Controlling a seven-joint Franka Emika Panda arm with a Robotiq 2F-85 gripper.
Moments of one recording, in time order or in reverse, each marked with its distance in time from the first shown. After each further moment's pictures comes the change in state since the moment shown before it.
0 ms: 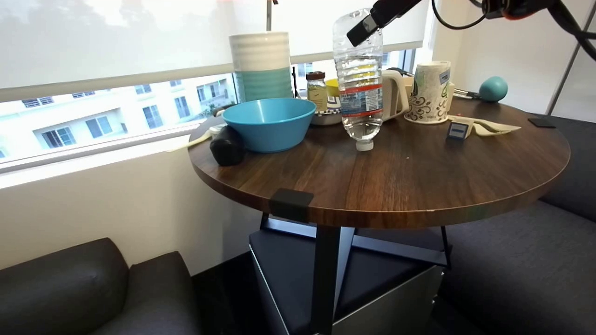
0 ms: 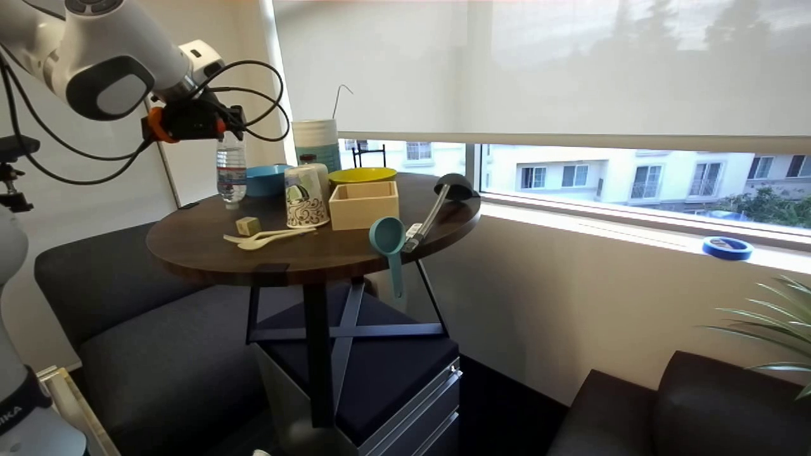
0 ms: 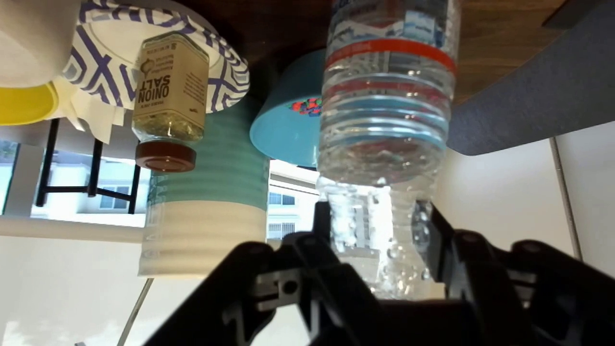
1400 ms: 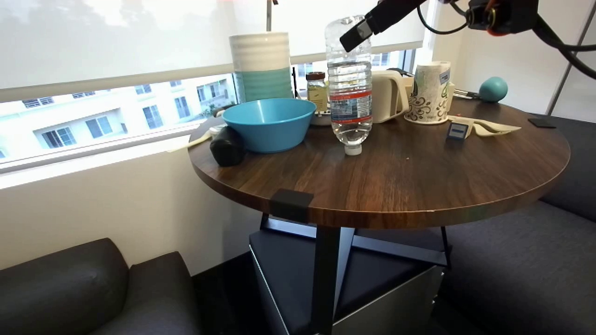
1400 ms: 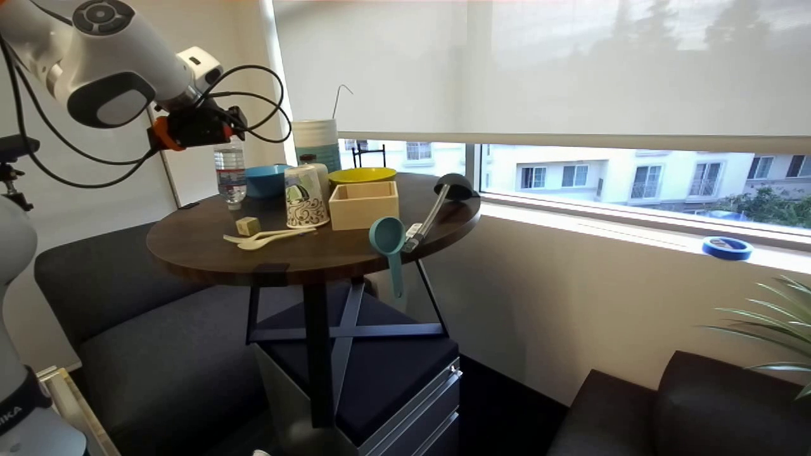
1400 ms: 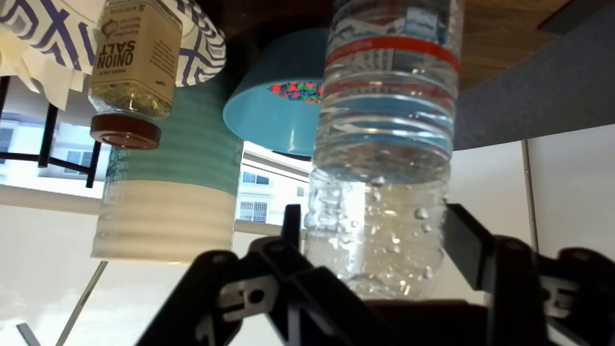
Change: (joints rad) arm 0.183 0.007 -0.126 -0.002 0.097 0.096 -0.207
